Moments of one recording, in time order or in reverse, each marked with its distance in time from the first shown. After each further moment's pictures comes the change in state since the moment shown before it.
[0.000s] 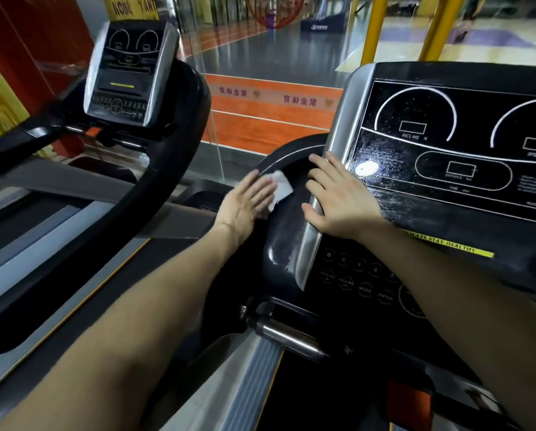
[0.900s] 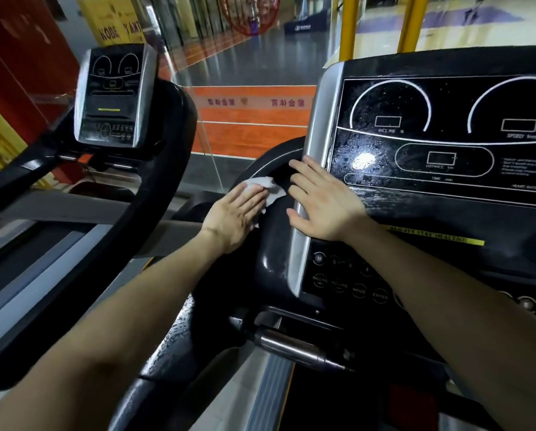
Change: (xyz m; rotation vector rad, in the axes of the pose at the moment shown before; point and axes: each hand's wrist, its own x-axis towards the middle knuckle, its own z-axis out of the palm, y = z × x) left_hand 0.017 -0.013 0.017 -0.148 0.175 0.090; right_hand 0.000 0.002 0.001 -0.014 0.015 -0.023
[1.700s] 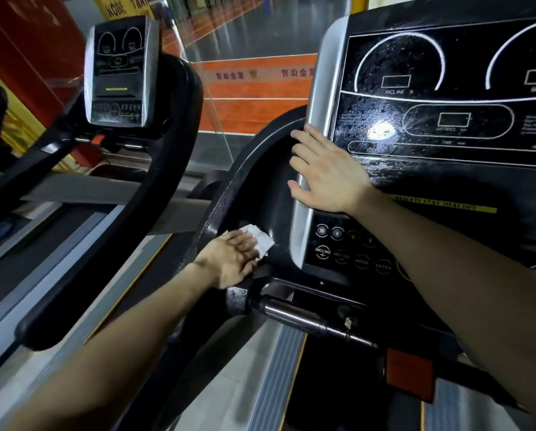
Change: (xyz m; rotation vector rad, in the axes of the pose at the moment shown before) left_hand -0.095 0.073 0.043 -0.395 -0.295 0.219; right_hand -0.002 -0.003 0.001 -0.031 0.047 -0.011
